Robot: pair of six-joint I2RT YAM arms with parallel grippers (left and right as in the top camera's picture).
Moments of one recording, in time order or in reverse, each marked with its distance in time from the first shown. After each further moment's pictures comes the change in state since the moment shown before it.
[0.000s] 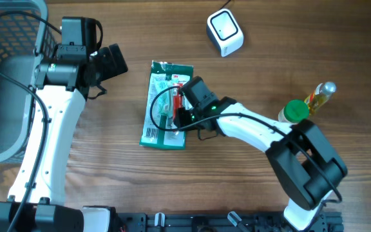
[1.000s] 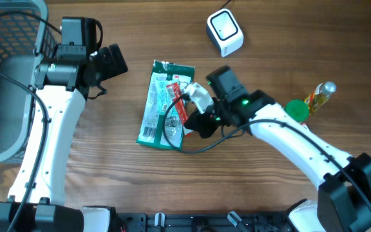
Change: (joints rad) left arm 0.000 0.000 0.000 0.000 0.000 0.000; right arm -0.126 -0.295 0.003 -0.307 -0.322 -0.612
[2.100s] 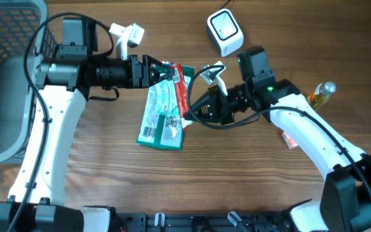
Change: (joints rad) left arm -0.011 0.000 0.000 -0.020 1.133 0.263; right arm -0.191 0.000 0.000 0.200 -0.861 0.037
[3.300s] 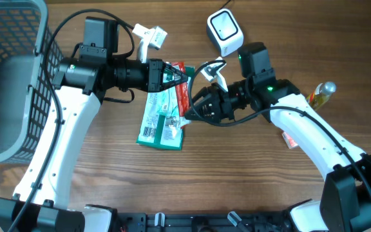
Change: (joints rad) left arm -0.112 0.000 0.000 0.061 0.053 -0.022; right arm 0.000 0.000 0.000 0.116 -0.052 0.113
